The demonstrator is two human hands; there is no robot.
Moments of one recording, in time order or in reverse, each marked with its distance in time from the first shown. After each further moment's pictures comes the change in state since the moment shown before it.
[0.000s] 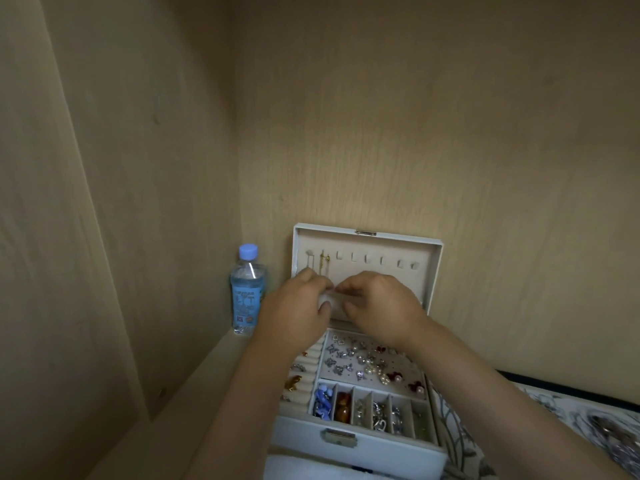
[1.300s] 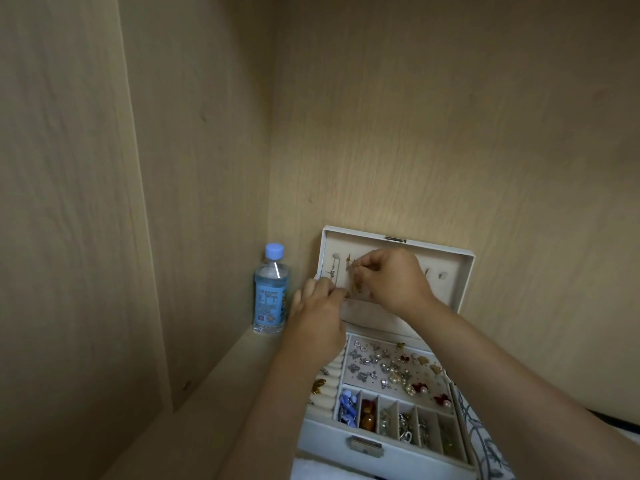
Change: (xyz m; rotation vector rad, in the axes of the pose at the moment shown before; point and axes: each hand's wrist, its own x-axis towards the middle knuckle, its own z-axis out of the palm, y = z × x) left_hand -0.013 -0.011 0.019 0.019 0.041 -0.025; right_hand 0.053 -0.014 0.004 0.285 0.201 0.145
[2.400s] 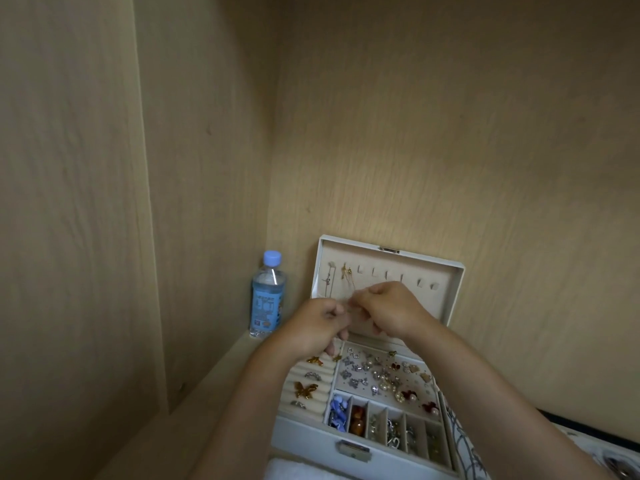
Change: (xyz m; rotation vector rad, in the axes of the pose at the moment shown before) left_hand 0.007 0.006 -0.028 -0.788 -0.402 -0.362; right_hand -0.032 -0.011 -0.015 0.203 -0.246 0.296
